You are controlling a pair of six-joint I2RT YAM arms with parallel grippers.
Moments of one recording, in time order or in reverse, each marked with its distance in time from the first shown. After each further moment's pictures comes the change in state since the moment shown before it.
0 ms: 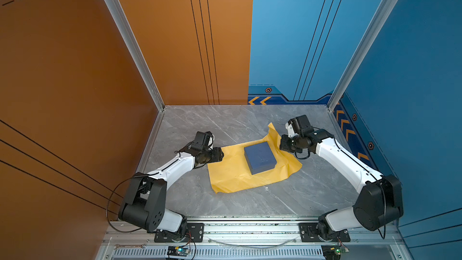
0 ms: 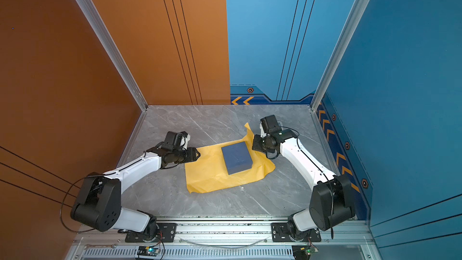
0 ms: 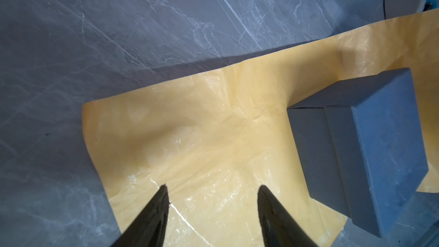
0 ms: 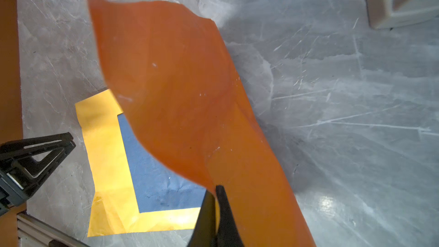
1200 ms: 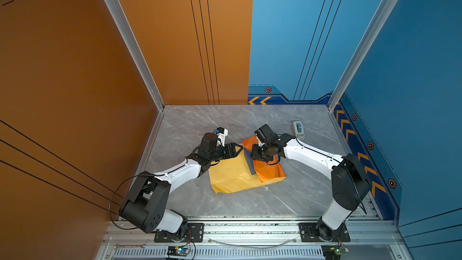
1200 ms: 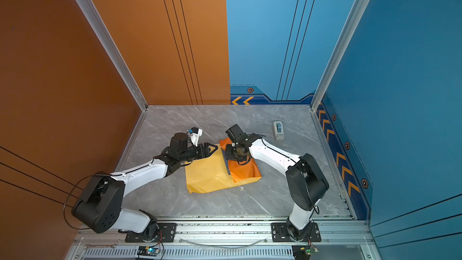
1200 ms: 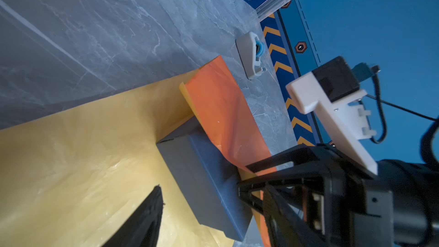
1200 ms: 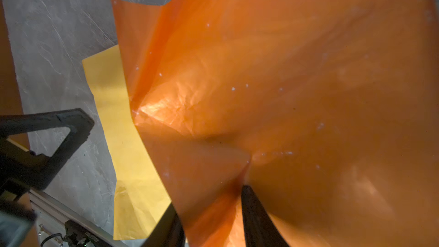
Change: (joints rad) left arm -0.138 0.004 -0.114 0.581 0.233 -0.279; right arm 0.301 0.259 0.069 0.138 -0.018 0.229
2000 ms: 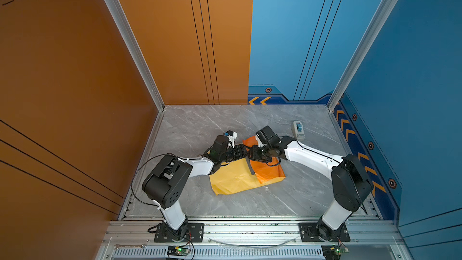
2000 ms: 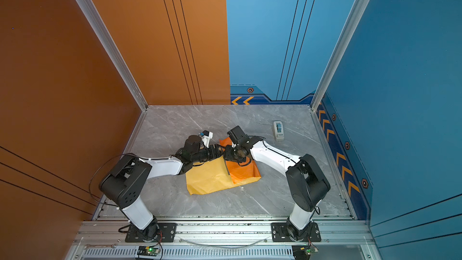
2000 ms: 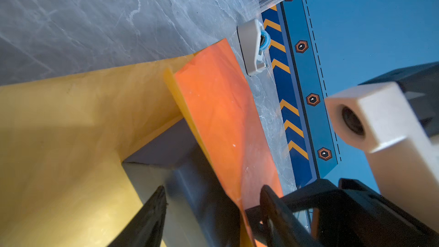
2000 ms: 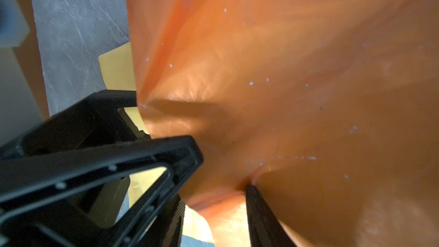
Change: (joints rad) left arm -0.087 0.264 0.050 0.218 -0.007 -0.151; right arm -0.006 -0.012 -0.056 0.088 -0.055 0.003
